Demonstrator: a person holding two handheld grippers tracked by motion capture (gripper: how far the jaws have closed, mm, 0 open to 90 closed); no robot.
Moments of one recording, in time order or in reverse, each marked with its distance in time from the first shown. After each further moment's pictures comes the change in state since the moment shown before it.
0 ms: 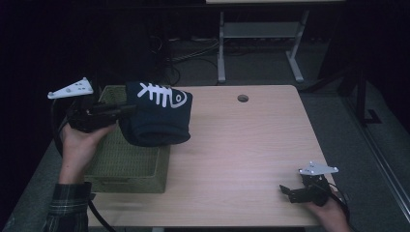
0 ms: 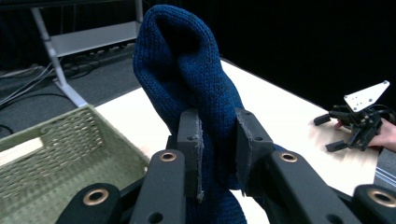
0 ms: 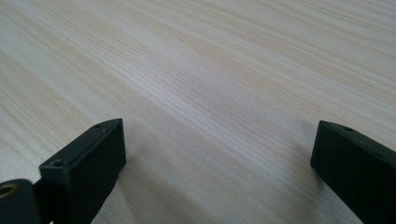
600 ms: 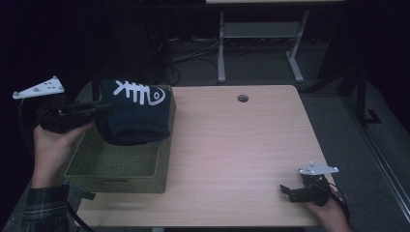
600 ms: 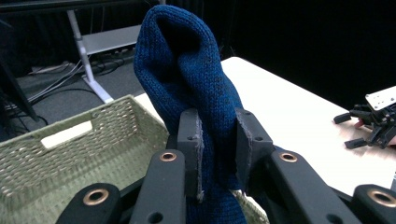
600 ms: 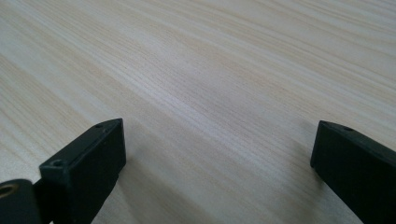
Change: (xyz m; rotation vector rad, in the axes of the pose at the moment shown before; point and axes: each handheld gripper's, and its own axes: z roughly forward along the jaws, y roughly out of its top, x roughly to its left) left arm 0.019 -0.004 -0.043 0.008 0.079 -0.009; right arm 0.000 0.000 0.000 0.000 -0.005 0.007
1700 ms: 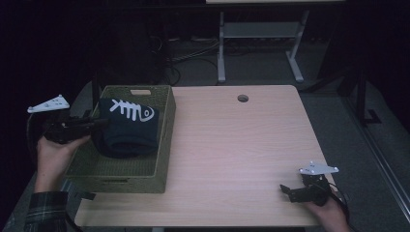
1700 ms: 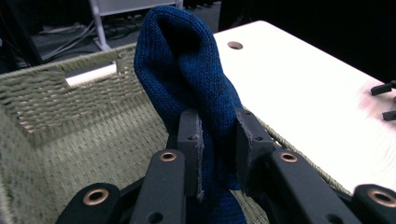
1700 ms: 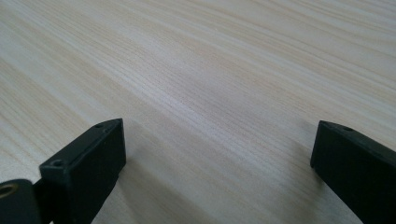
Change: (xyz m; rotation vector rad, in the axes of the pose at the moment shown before) left arm 0.038 -0.057 0.017 0.109 0.034 -0.059; right arm 0.000 0.000 0.000 -0.001 -0.005 0.006
